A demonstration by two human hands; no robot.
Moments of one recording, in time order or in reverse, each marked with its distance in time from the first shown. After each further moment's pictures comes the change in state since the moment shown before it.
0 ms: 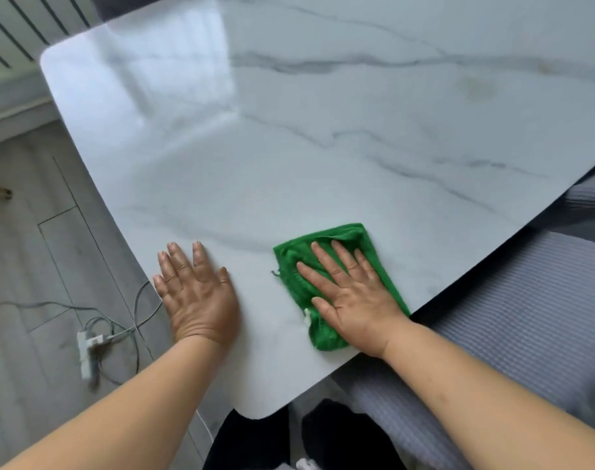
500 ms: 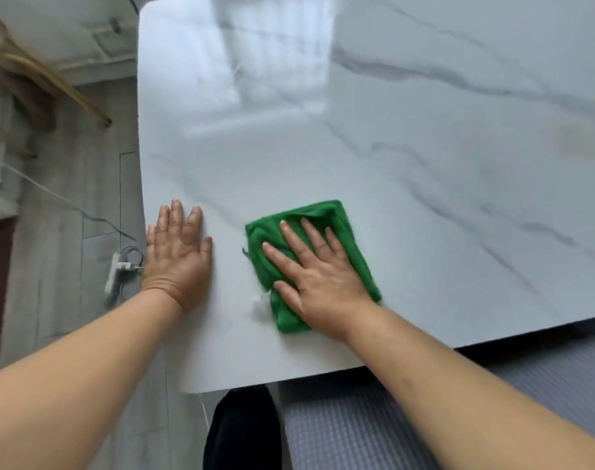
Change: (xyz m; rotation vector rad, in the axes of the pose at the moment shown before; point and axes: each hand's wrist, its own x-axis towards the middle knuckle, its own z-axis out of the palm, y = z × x) left_hand -0.005 0.015 -0.012 -0.013 0.049 -0.120; right_hand 0.053 0.029 -0.018 -0.022 0.025 -0.425
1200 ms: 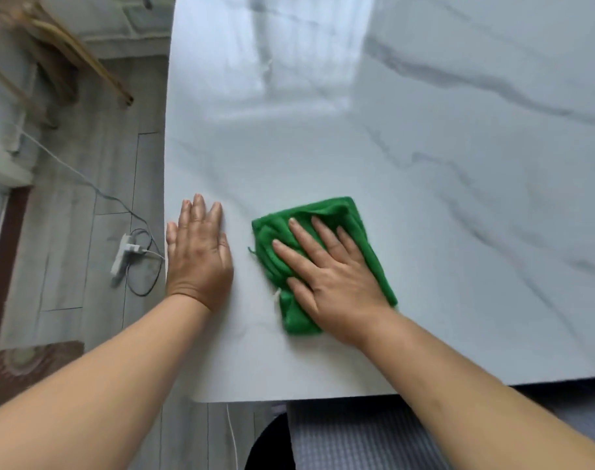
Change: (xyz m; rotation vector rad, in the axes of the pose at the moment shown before) left_hand -0.001 0.004 0.009 -0.224 0.164 -0.029; right_hand 0.022 -0.002 -0.004 0.021 0.053 -0.072
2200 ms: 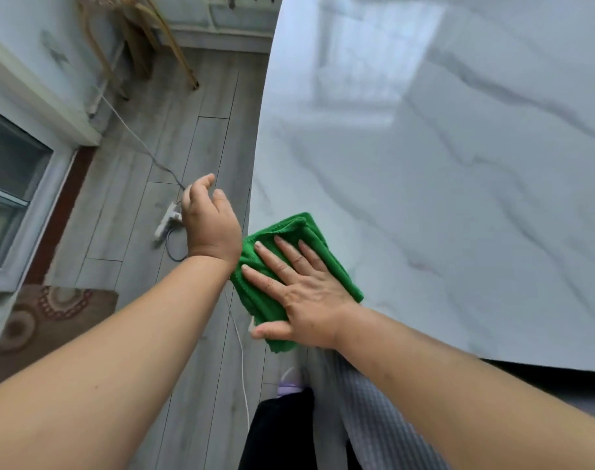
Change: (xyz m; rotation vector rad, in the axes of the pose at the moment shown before) left_hand -0.045 -0.038 -0.070 -0.478 0.349 -0.404; right_hand -0.009 -0.116 0.037 -0.128 -0.210 -0.398
